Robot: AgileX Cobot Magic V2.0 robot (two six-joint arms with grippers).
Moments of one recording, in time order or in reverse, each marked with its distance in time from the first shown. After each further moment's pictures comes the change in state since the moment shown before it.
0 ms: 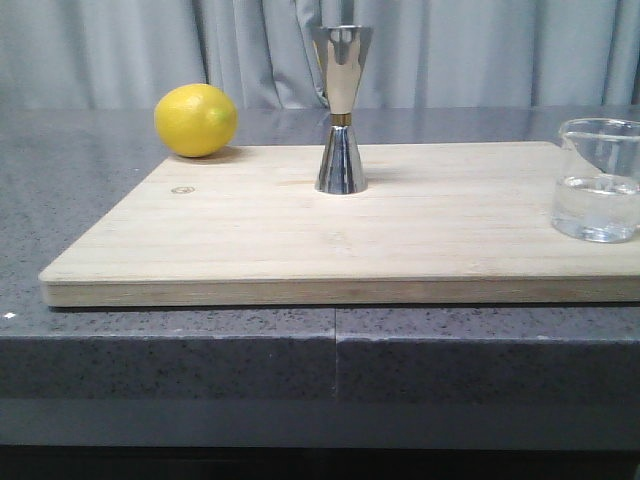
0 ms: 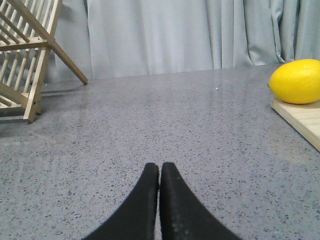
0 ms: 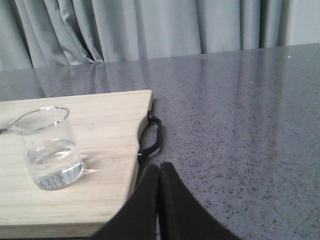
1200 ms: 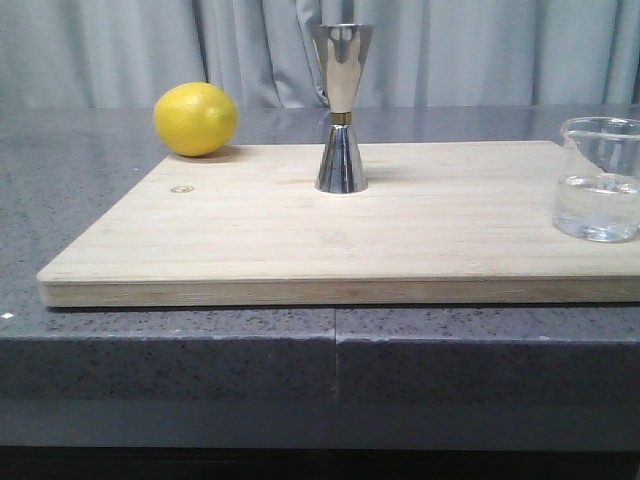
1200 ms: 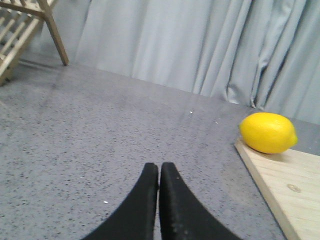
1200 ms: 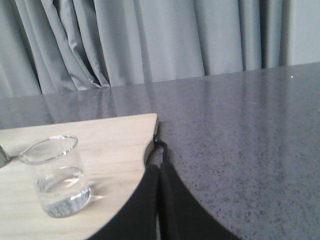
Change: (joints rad) left arm -0.005 0.000 -0.054 -0.343 0.042 -0.009; right arm 0.000 0.000 -0.002 0.037 -0.064 0.000
